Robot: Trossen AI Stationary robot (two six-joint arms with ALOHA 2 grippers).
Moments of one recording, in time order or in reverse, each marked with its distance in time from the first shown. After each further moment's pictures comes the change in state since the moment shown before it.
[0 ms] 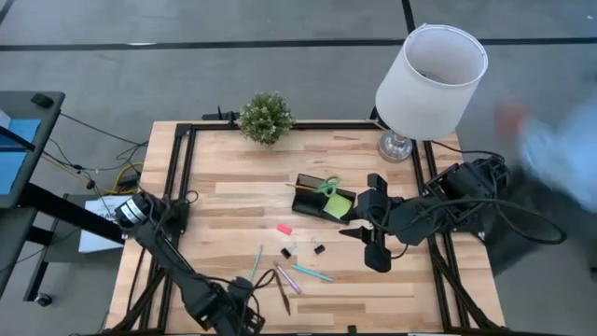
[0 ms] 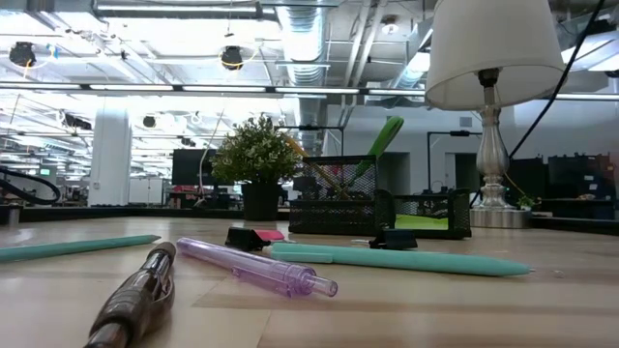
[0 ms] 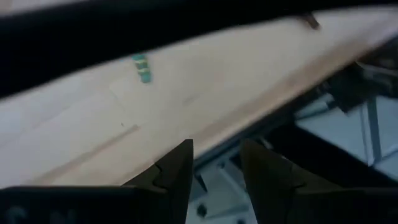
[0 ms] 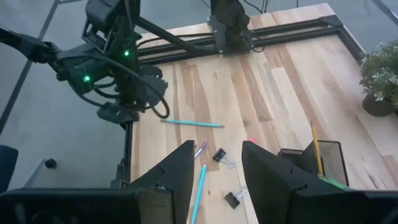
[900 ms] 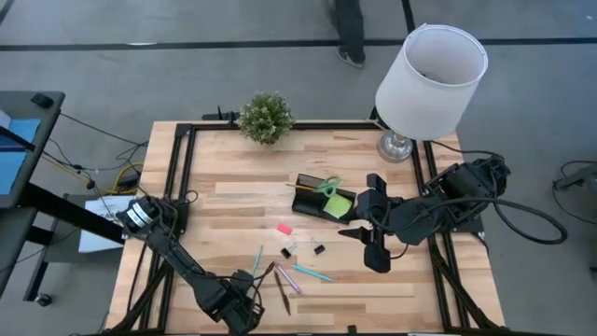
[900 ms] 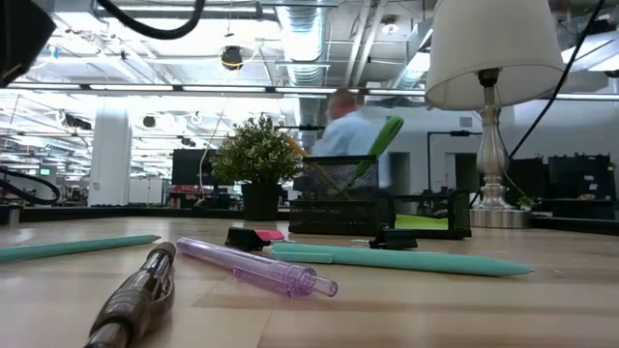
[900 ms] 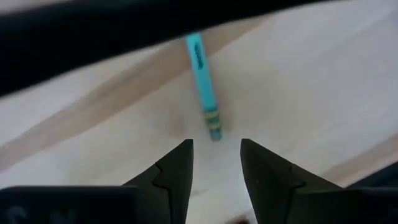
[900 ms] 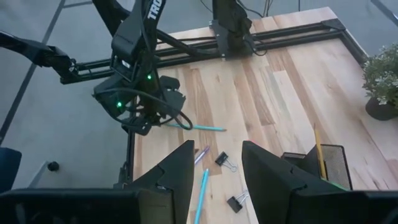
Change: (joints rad) left arm 0.037 0.060 -0.144 0.071 0.055 0.066; right arm 0.000 0.000 0.000 0.021 0.000 -0.004
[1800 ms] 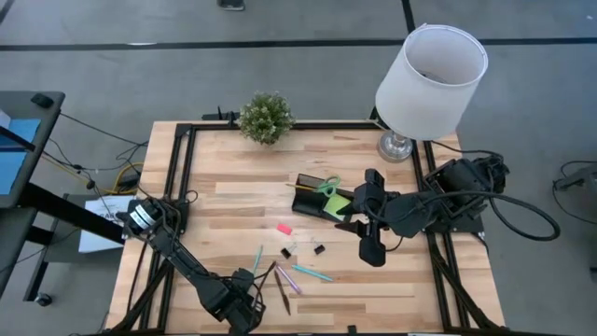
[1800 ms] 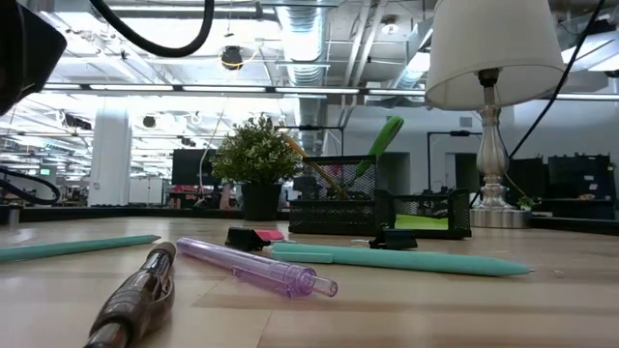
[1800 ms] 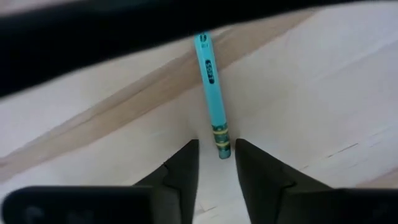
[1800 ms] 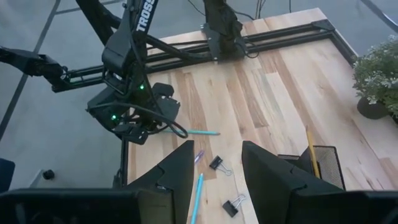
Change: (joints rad) left arm 0.016 0.021 0.002 -0.014 -0.028 -0.002; right arm -0.035 0.000 0.000 0.005 0.000 0.000
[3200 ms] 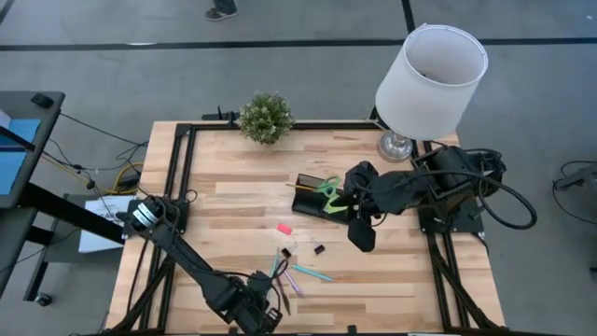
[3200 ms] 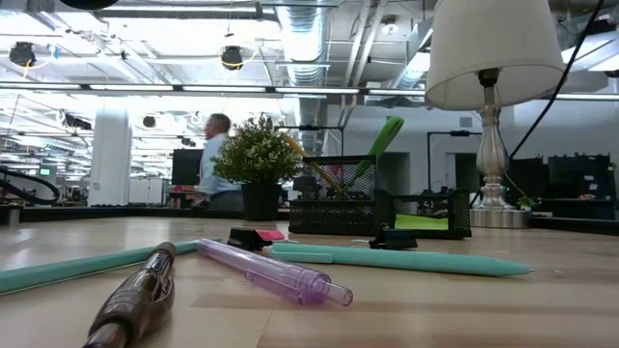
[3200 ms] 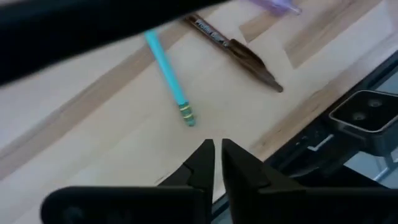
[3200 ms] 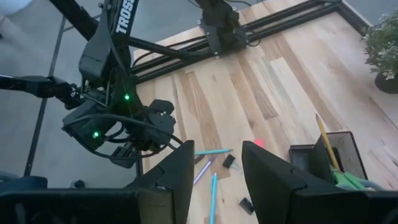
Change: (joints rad) left arm 0.044 0.001 0.196 -0.001 -0.098 0.164; right arm -0.119 0.000 0.000 0.018 -0.135 0.078
